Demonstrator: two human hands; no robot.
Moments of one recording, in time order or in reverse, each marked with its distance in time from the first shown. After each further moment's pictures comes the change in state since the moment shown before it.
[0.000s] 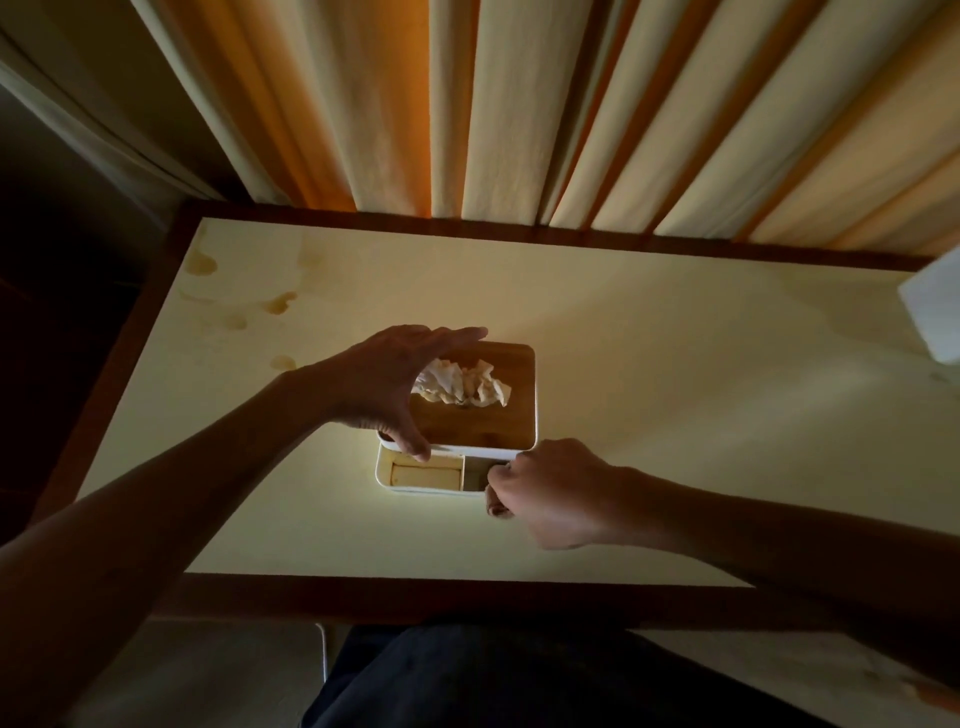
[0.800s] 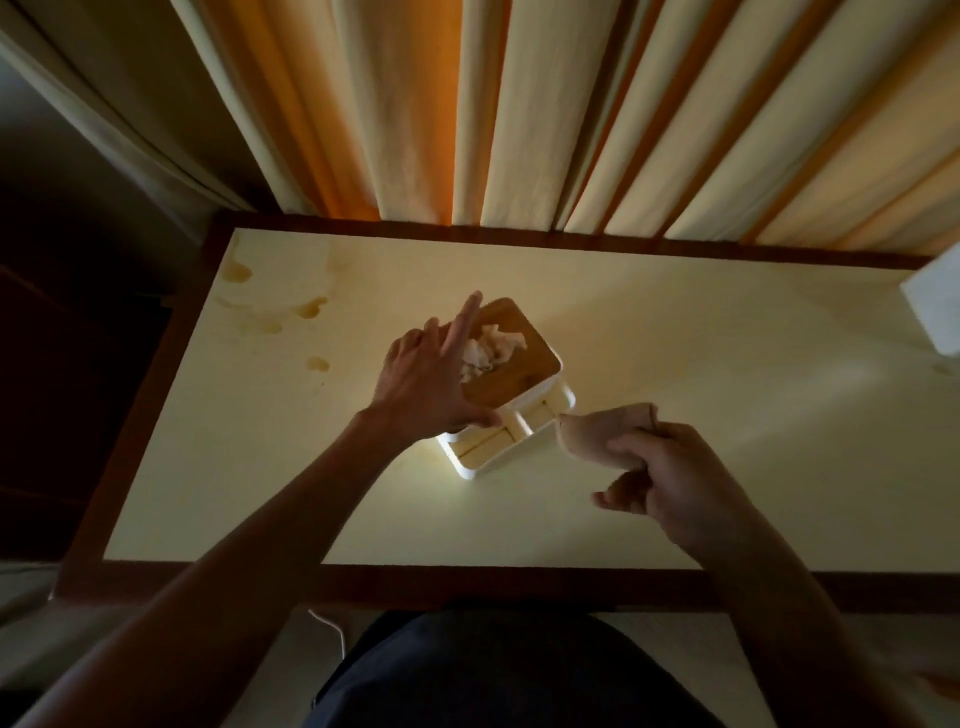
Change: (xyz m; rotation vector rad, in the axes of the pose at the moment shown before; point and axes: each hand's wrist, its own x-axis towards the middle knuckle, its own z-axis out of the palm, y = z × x) left_hand -0.006 0.017 0.024 0.106 0.315 -0.285; right_hand -0.063 -0.008 -0.002 1.907 0.558 0.688
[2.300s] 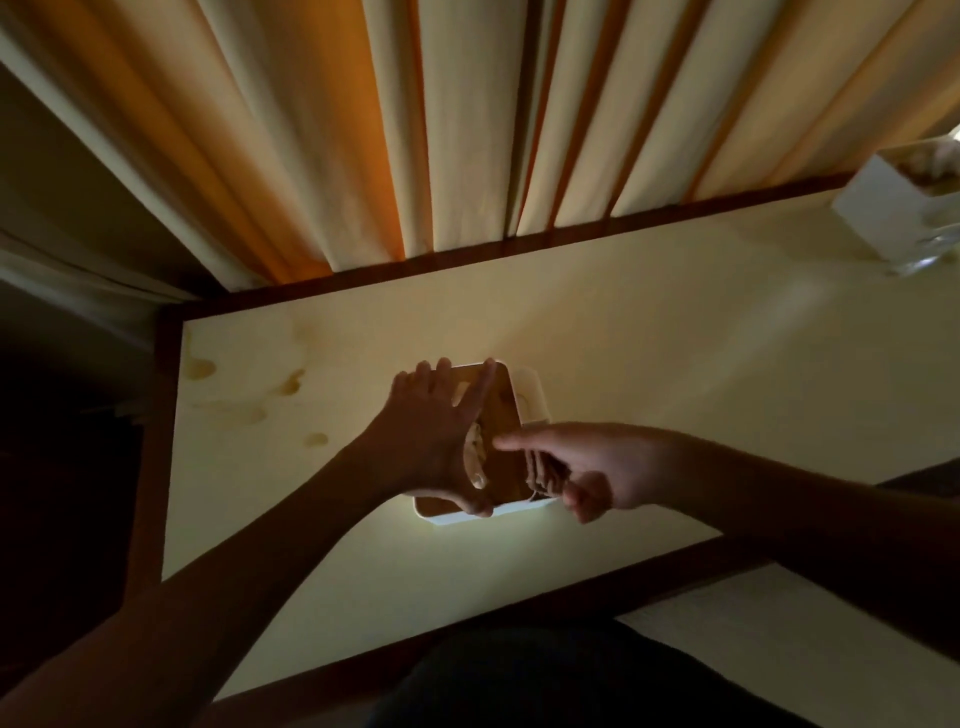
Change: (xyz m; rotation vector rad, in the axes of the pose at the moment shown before) left_hand 0.011 -0.029 -0.025 0.499 -0.243 0.456; right_hand 0.039 -0.022 0.083 -0.166 -0.242 0.433
